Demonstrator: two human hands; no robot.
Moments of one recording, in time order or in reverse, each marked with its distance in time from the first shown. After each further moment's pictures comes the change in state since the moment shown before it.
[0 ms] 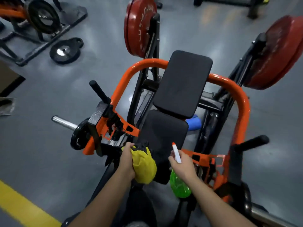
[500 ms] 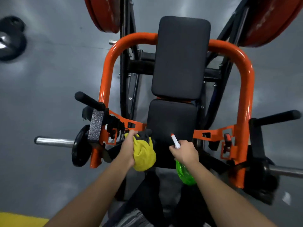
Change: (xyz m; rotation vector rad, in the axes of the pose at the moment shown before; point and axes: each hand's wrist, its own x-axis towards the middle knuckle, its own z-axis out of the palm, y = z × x) left_hand 0.102 0.116 -0.027 0.329 -0.124 -0.219; right_hand 0.055 -0.076 0.084 -0.213 0.050 0.411
